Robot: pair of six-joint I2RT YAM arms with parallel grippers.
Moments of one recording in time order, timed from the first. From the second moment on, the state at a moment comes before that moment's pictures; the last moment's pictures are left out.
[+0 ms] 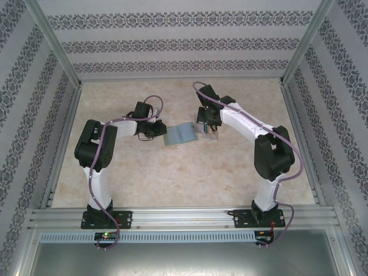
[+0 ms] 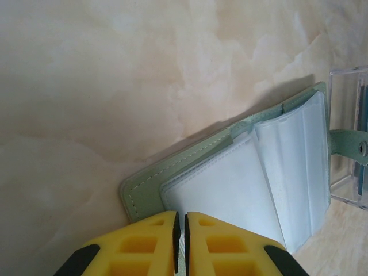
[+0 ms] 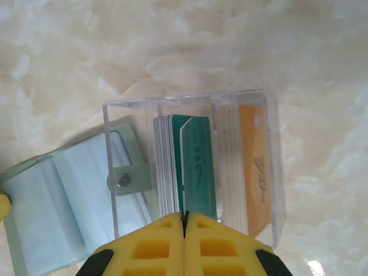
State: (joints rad) left arm -0.26 2.00 1.17 -0.16 0.50 -0.48; right arm 0.48 1.85 1.50 -0.77 0.12 0.64
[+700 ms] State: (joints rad) left arm -0.26 2.00 1.18 -0.18 0.50 -0.48; right arm 0.40 1.47 1.26 -0.62 -0.07 0.45
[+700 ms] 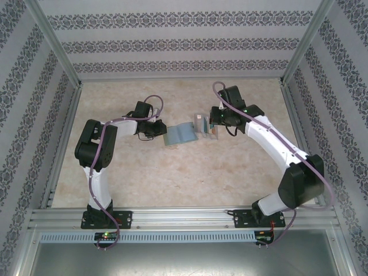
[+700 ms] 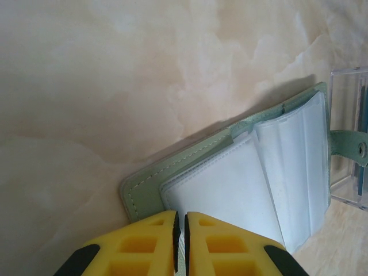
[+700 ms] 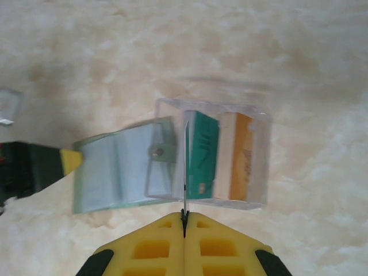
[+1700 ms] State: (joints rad) left arm -0.26 2.00 1.20 -0.22 0.50 -0.48; right arm 0.42 1.94 1.42 -0.45 -0.51 0.42
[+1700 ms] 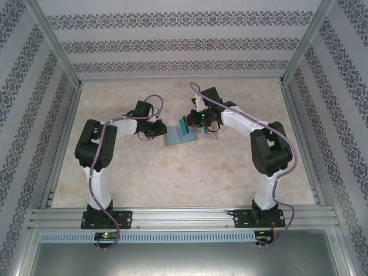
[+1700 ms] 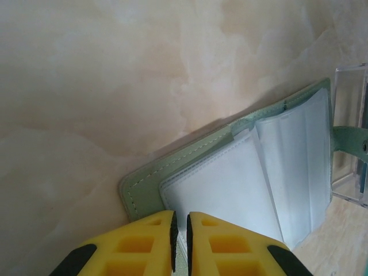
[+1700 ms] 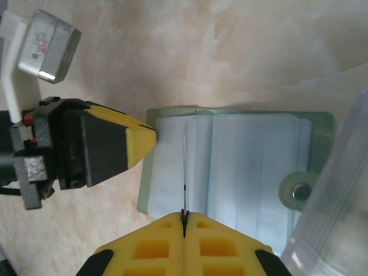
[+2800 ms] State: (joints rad) left arm -0.26 1.96 1.23 -0.31 0.45 -0.48; right arm 0.45 2.11 1.52 -0.46 -0.62 0.47
